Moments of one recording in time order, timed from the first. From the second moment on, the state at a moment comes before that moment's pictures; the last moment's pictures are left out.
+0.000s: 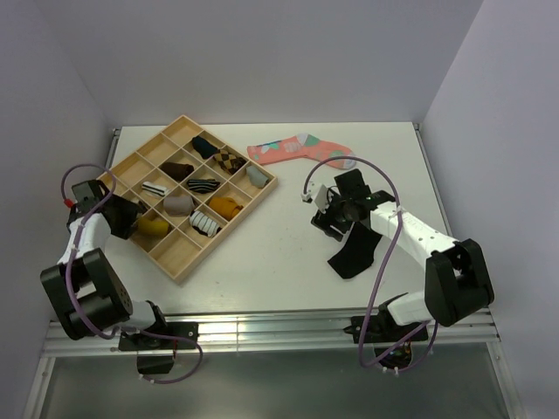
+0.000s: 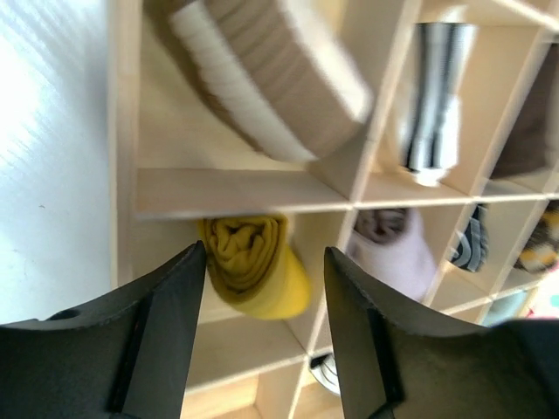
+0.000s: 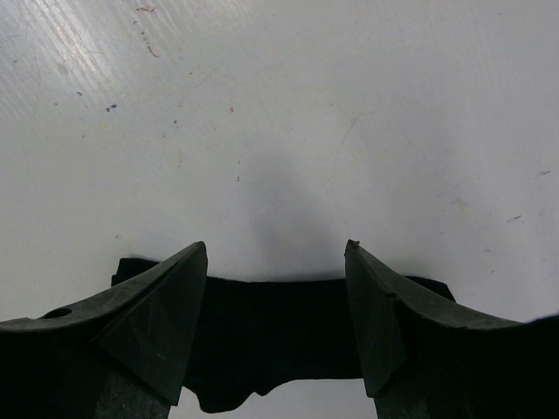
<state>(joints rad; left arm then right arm) 0.44 1.40 0.82 -0.38 0.15 -0.78 0.39 1.38 0.89 -0.54 -0.22 -0.67</state>
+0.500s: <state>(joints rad) 0.42 1.21 0.94 -0.43 0.24 -0.71 0.38 1.34 0.85 -0.63 -0.20 -0.67</state>
